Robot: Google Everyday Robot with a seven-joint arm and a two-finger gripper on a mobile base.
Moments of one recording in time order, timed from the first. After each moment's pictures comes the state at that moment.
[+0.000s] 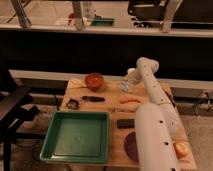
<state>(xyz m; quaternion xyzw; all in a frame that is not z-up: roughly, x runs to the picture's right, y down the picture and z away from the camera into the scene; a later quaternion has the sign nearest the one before) 0.183 -0.033 1.034 -0.19 -0.17 -0.07 0.96</state>
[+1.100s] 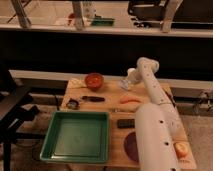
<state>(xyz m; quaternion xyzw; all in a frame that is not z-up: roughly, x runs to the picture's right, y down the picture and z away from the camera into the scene) 0.184 -0.033 1.033 -0.19 -0.17 -0.07 0.96</state>
